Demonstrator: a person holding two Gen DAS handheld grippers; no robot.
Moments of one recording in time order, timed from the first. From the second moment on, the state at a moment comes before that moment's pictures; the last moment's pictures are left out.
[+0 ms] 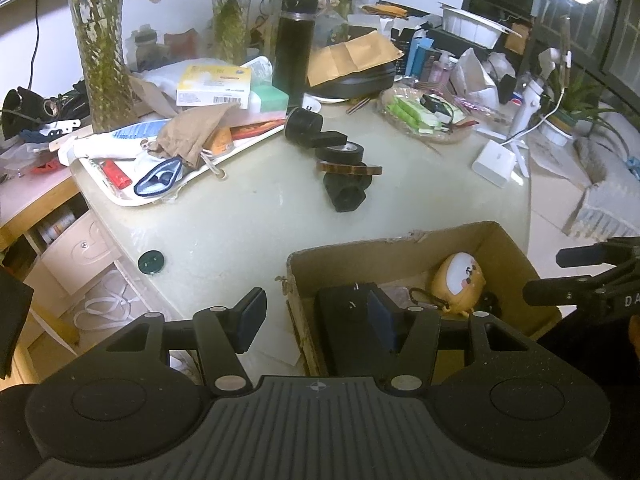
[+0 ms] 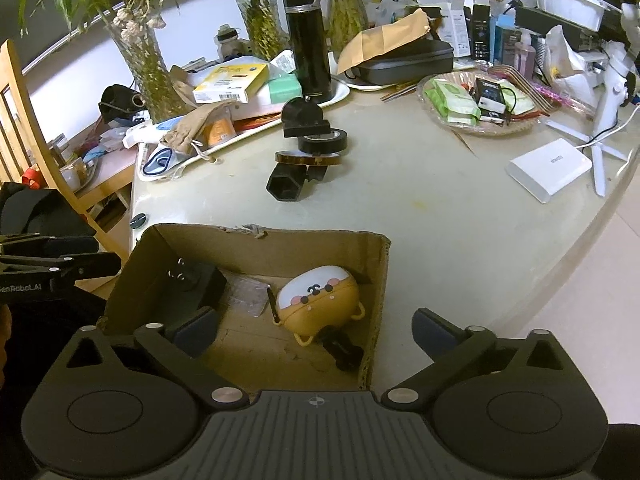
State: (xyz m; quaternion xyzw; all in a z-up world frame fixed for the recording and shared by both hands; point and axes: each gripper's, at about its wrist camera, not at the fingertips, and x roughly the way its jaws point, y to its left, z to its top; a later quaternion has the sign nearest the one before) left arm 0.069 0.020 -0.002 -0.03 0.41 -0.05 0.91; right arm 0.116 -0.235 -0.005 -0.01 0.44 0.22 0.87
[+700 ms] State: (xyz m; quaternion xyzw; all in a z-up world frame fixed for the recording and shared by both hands) left arm 0.076 0.019 -0.003 -0.04 0.41 -0.06 0.91; right arm 0.121 -0.229 -0.009 -0.02 0.45 0.23 0.86
